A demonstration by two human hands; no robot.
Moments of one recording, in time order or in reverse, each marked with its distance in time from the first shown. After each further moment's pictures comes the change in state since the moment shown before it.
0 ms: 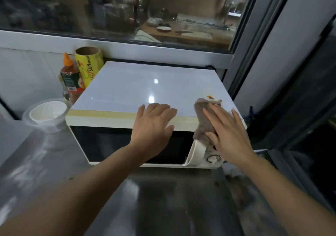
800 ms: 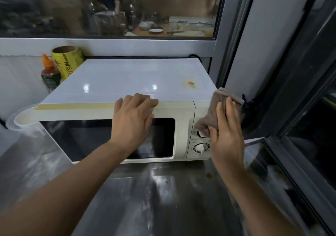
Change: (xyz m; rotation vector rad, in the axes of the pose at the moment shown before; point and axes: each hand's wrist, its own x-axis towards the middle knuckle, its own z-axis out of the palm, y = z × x) left_hand -0.007 0.018 0.027 0.119 0.207 -0.003; right_hand -0.055 -0.001 0.041 0.298 0.558 0.357
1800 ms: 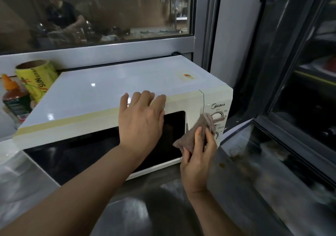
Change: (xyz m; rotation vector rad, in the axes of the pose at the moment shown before) left_hand 0.003 -0.026 0.013 0.112 0.118 0.253; right_hand -0.088 -0.076 0.108 -0.002 0.343 0.269
